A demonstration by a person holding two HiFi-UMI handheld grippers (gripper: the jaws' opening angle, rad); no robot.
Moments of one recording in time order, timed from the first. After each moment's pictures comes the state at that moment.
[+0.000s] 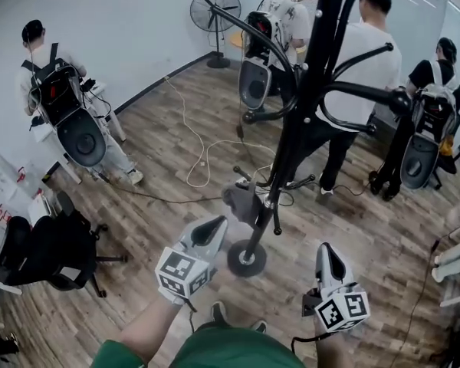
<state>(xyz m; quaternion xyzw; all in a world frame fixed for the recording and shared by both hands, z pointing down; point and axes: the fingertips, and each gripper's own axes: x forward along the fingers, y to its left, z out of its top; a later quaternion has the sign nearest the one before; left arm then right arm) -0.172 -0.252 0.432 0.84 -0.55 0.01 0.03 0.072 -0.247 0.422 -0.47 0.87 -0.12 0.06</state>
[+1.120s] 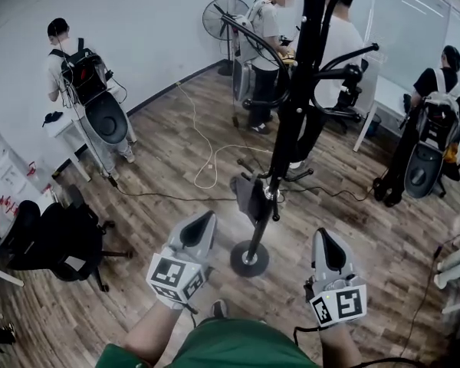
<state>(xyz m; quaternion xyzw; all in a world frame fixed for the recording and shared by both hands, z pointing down) -0.178 -0.183 0.379 0.78 -0.62 -0.03 -0.01 0.055 -0.205 0.356 -0.42 0.91 0.05 0.06</state>
